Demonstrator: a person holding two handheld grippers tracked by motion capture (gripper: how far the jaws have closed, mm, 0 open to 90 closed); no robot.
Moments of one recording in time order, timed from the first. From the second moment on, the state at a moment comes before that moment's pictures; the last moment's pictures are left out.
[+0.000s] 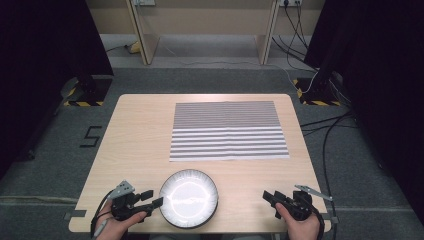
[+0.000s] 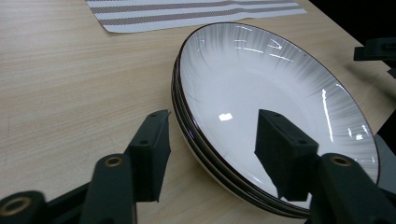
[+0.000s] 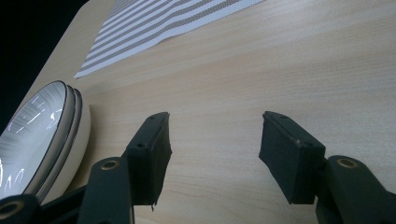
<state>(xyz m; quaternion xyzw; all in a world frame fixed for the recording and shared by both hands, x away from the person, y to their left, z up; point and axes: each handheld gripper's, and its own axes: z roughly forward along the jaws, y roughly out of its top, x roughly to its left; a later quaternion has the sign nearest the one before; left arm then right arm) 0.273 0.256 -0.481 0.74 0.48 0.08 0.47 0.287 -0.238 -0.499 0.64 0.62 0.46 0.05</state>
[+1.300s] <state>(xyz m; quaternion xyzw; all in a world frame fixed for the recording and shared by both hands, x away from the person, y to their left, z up) 0.280 0.244 -0.485 0.75 0.51 0.06 0.42 0.314 -0.117 -0.481 0.53 0.71 0.45 -0.11</state>
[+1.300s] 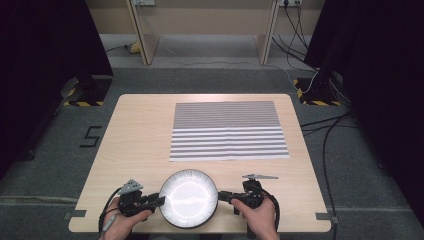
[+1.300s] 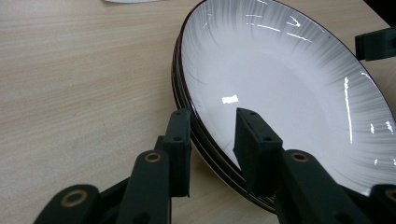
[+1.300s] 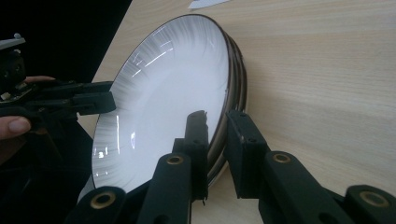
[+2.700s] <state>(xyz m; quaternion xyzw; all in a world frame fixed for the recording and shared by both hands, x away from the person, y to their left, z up) 0.291 0.249 -0.485 0.71 0.54 0.04 0.44 0.321 -0.101 -0.496 0.57 0.66 0.47 -0.13</state>
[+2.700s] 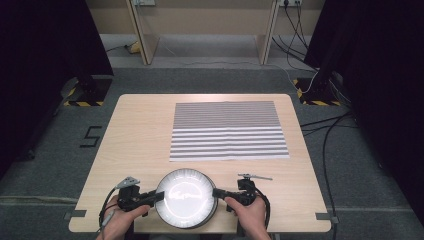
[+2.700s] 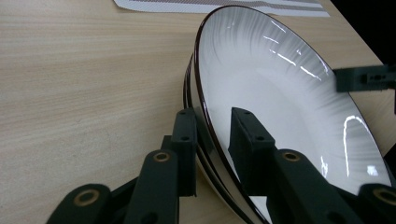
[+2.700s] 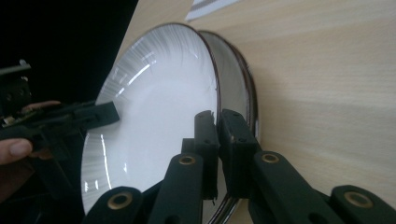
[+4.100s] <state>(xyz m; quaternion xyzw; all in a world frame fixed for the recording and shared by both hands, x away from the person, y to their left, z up) 0.260 0.257 -0.492 0.69 0.55 -0.05 0.47 0.318 -0.081 -0.484 0.55 0.71 0.43 -0.12</state>
